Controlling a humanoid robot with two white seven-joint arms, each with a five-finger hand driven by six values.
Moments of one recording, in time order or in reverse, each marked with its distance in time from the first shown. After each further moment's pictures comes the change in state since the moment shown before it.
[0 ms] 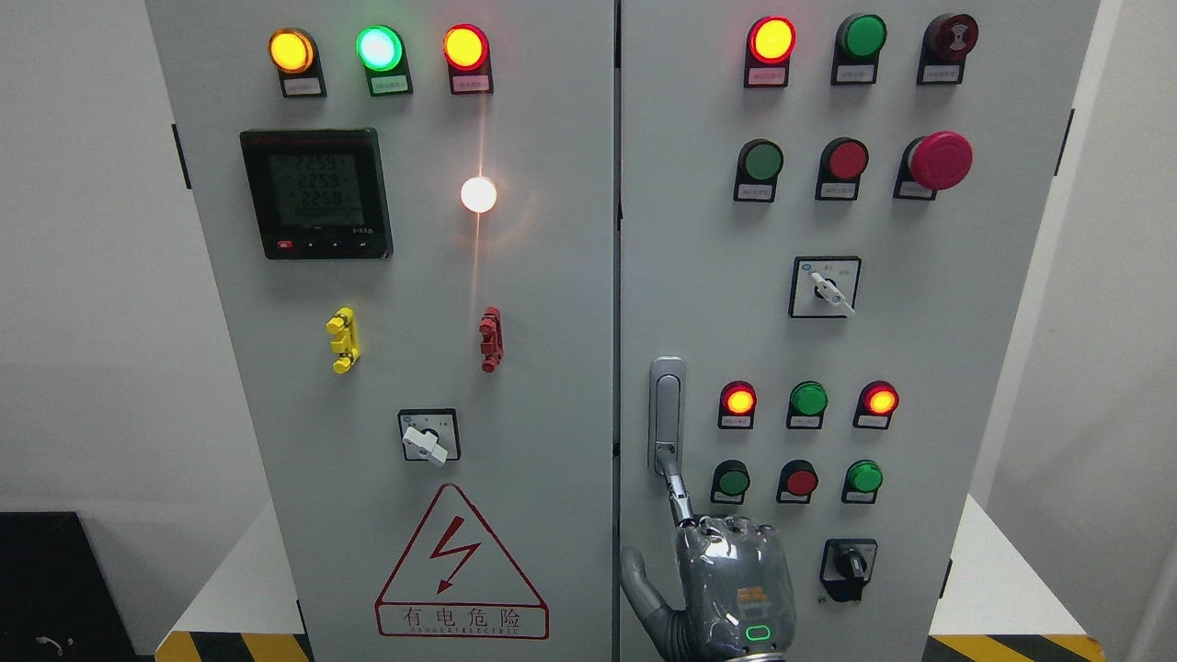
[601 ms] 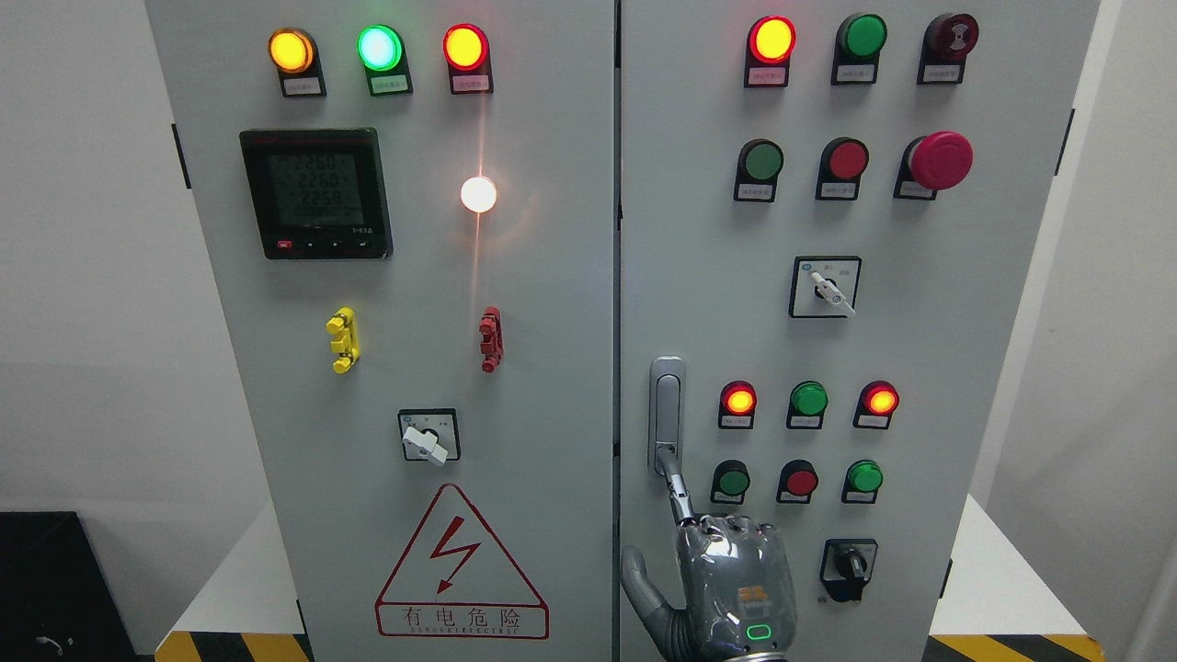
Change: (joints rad) left arm 0.000 0.000 0.000 0.000 0.000 0.000 0.000; right arm -0.001 0.000 -0.002 -0.004 0.000 0.000 0.000
